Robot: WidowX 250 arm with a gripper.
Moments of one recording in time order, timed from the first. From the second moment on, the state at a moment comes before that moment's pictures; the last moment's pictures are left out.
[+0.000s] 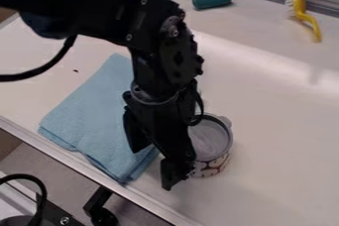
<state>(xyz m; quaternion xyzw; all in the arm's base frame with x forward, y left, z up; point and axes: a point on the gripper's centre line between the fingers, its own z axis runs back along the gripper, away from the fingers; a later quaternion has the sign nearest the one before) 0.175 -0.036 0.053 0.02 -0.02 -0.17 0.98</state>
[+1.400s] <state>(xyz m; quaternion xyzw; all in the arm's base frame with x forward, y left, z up) 0.256 -0.085 0.052 0.01 -0.10 -0.06 0.99</state>
